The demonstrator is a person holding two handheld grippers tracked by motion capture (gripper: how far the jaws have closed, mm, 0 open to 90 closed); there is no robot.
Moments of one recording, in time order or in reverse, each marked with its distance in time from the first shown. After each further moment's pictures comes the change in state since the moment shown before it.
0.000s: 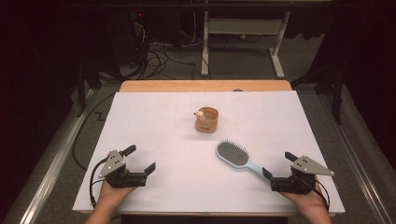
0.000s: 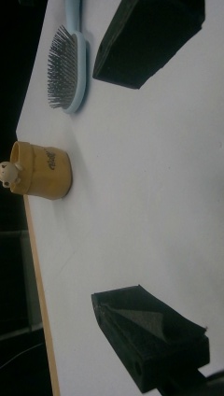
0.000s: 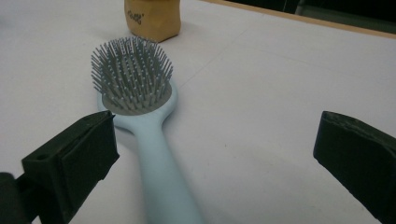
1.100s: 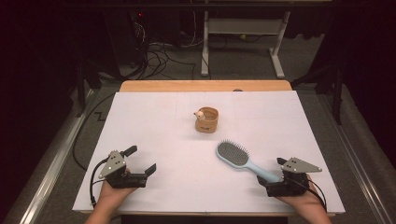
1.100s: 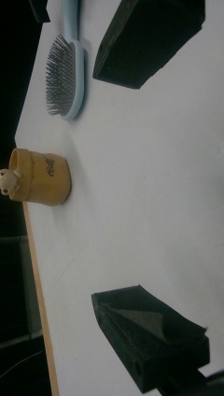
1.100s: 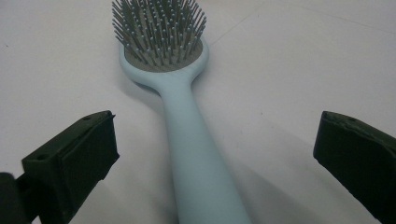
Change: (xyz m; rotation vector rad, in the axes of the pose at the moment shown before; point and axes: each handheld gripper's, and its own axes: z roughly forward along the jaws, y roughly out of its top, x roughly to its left) left arm -0.001 0.000 0.000 0.004 -0.021 0.008; right arm 0.007 -0.006 0.012 0.149 0.093 -0.040
